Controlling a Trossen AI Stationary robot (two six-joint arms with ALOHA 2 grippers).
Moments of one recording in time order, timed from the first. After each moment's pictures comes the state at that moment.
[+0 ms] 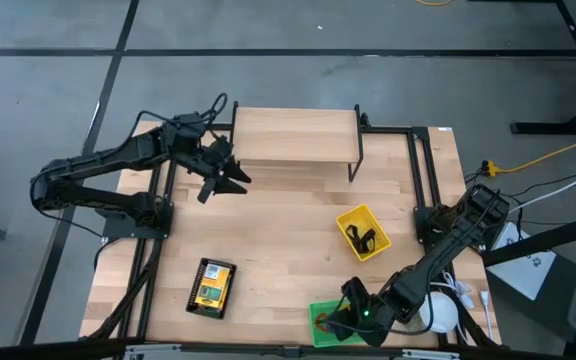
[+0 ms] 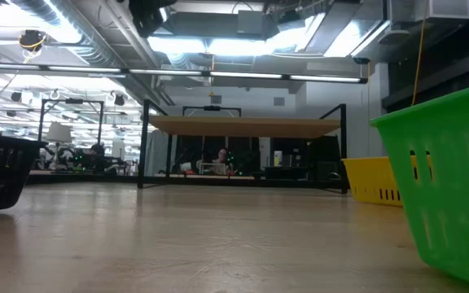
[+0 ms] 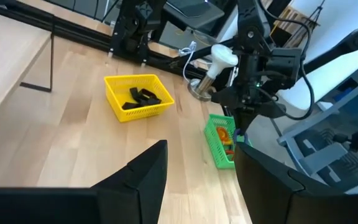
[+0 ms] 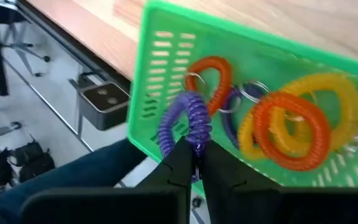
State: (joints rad) left arm 0.29 0.99 1.02 -0.42 0.61 -0.20; right arm 0.85 1.78 1.15 -0.32 0.21 1.92
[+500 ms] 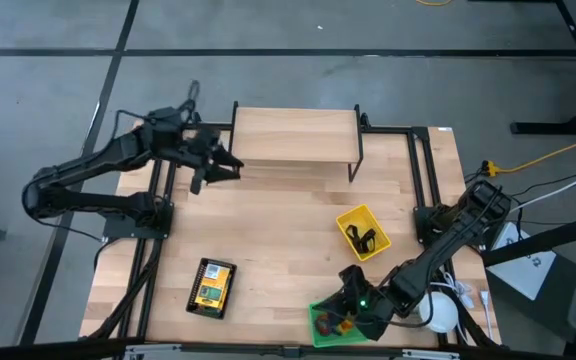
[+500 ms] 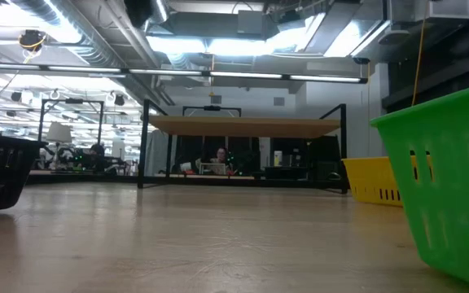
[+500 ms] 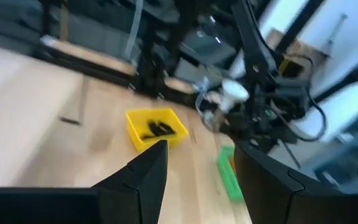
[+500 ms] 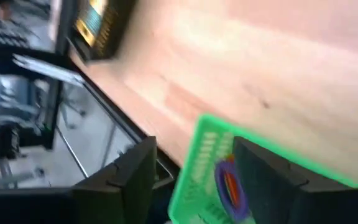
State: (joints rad) left arm 0.34 0.90 1.00 -0.35 0.56 -0.24; right arm 0.82 1.75 1.15 -0.31 0.48 1.84
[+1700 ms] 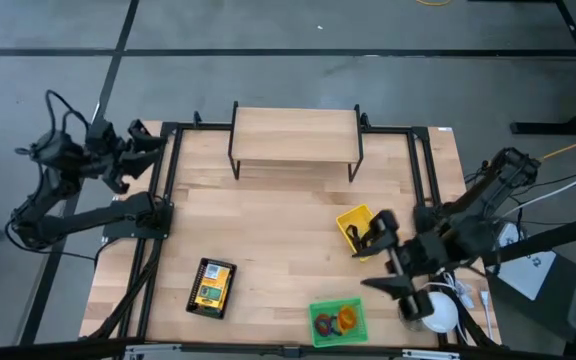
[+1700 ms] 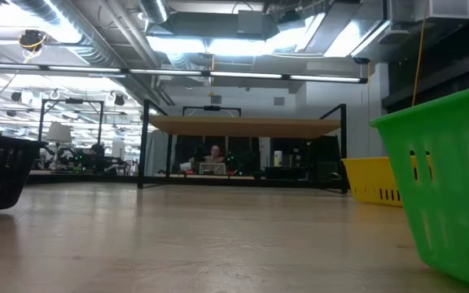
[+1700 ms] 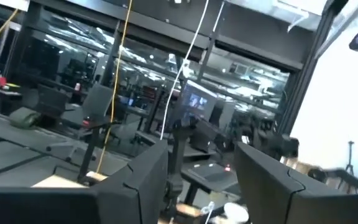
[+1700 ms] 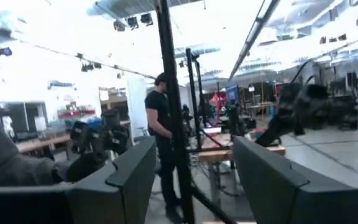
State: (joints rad) left arm 0.43 0.38 0.94 -0.26 0.31 -0.42; right arm 0.81 1.31 1.14 0.57 0.54 -0.04
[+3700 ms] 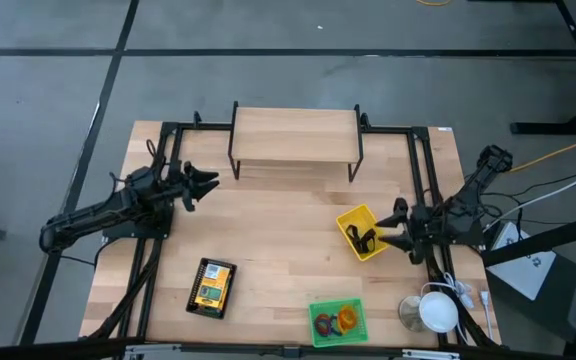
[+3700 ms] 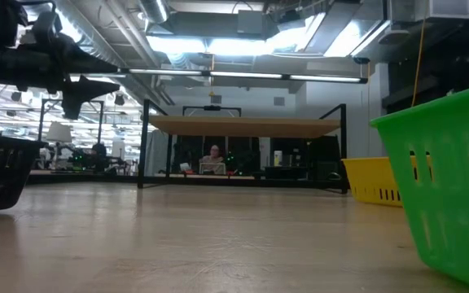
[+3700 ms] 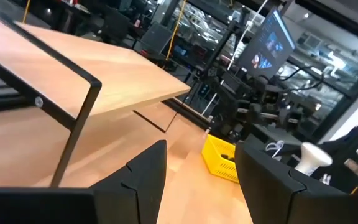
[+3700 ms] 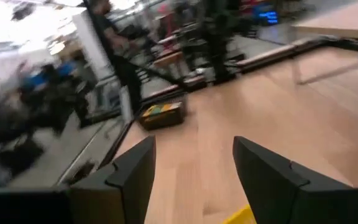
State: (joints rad) left arm 0.38 0.00 0.02 0.01 0.10 -0.52; right arm 0.86 0.11 0.01 0.05 0.77 0.44
